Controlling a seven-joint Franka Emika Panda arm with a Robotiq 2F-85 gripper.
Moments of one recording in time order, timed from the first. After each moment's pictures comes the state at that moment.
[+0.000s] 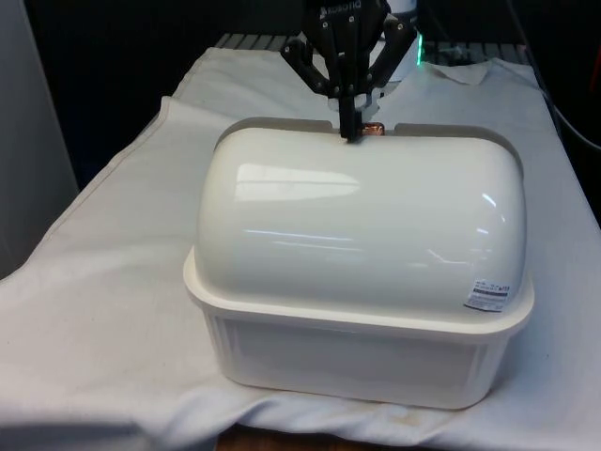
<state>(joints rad) 0.00 0.49 -0.04 -1.60 0.33 2.62 -0.02</state>
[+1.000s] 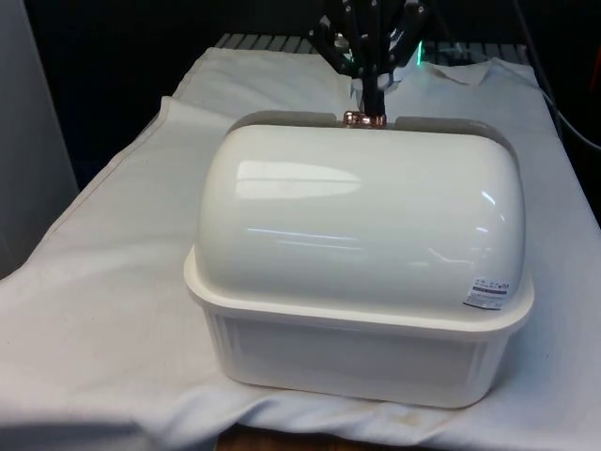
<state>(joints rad) 0.01 0.37 -0.03 -1.77 0.33 2.62 -0.01</state>
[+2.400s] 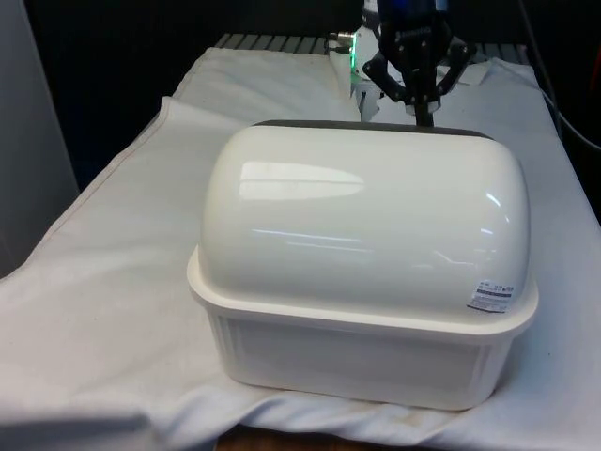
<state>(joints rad) 0.03 0.26 0.03 -2.02 0.34 2.61 0.04</state>
